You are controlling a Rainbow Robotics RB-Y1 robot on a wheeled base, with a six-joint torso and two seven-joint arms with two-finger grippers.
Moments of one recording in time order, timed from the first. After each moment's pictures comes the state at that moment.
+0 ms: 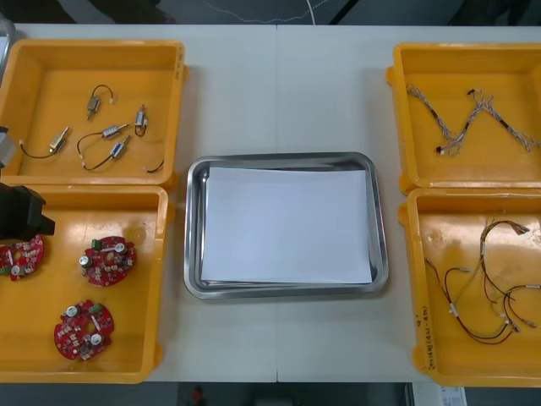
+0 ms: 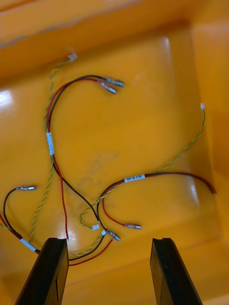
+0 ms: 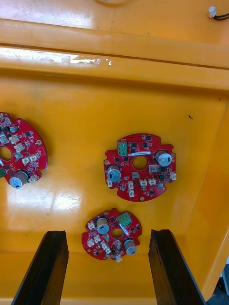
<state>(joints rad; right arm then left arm) -0.02 -0.53 -0.49 -2.21 -0.58 1.92 1.31 -0.17 0.83 0.25 -2.23 0.92 1.91 -1.06</state>
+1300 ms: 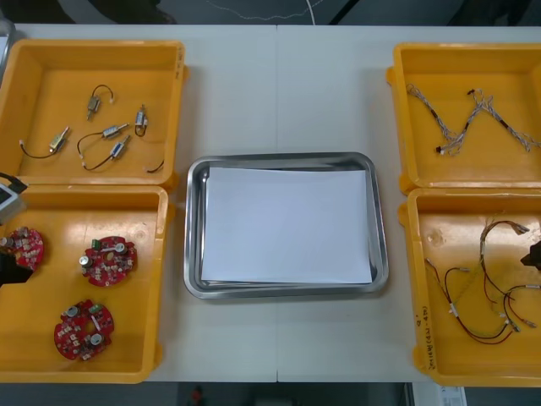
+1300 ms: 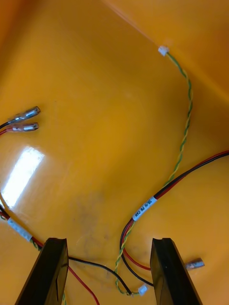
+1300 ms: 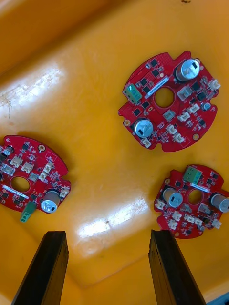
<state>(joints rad) 0.02 -0.44 -0.46 -1.97 -0.52 1.61 0.82 0.23 1.11 0.25 -2.14 1.13 1.37 -1.77</state>
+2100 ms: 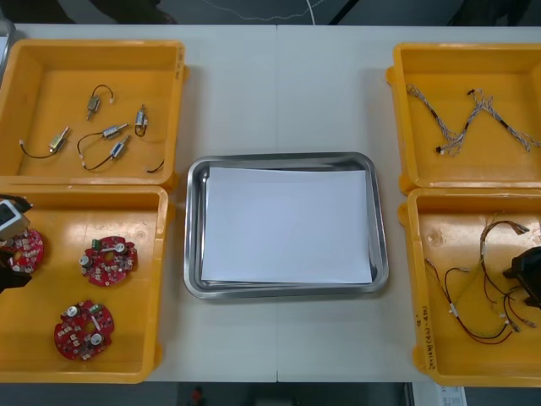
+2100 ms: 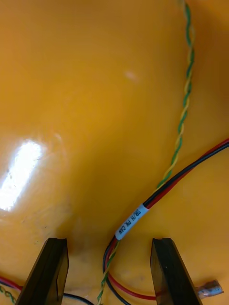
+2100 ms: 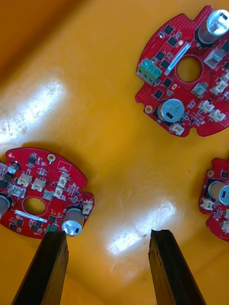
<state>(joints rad) 0.02 -0.41 -0.44 -1.84 -0.51 1.53 0.79 0.27 1.19 0.14 -1.98 1.19 1.10 -2.06</state>
